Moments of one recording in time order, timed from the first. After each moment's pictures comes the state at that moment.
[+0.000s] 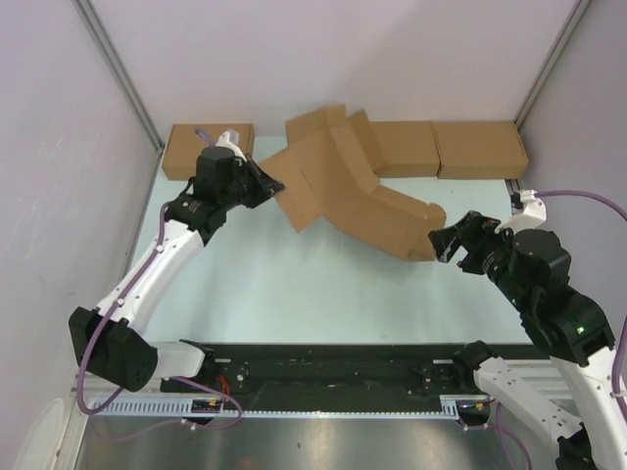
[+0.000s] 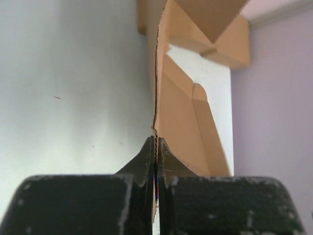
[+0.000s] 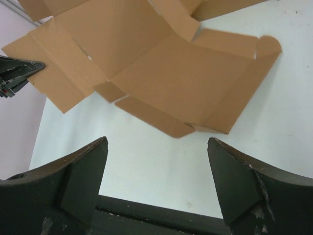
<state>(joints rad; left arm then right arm) -0.36 1.30 1.23 -0.38 0.09 -0.81 0.49 0.64 1.17 -0.86 0.19 0.59</state>
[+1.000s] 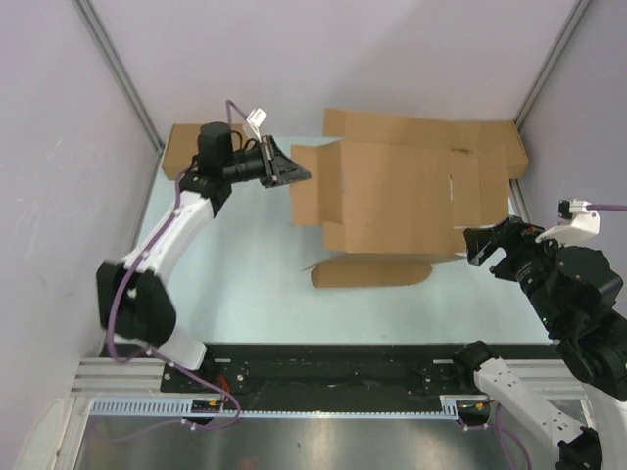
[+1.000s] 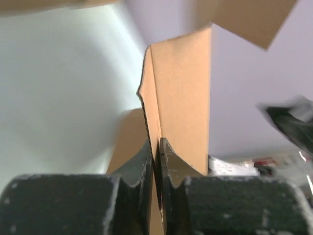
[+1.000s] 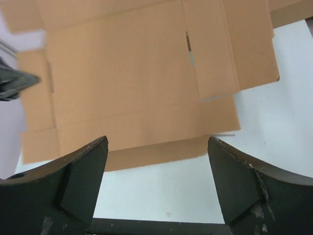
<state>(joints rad) -0.27 1.49 1.33 -0.04 0.91 -0.76 0.49 0.60 1.36 -1.00 0.35 0.52</state>
